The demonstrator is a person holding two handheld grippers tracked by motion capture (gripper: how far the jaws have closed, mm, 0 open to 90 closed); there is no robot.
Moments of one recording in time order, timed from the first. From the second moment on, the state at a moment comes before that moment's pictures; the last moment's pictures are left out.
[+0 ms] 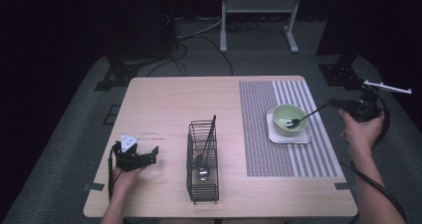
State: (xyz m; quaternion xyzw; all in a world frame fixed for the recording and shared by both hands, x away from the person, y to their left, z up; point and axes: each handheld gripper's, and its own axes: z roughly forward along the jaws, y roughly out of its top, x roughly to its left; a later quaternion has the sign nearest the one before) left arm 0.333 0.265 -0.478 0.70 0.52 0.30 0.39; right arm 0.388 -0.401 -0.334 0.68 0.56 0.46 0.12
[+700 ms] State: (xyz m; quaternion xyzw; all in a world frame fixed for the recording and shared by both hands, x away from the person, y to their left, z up) left arm 0.335 0.264 -0.478 0.70 0.52 0.30 0.39; right arm 0.394 -0.403 -0.365 0.69 0.55 0.46 0.11
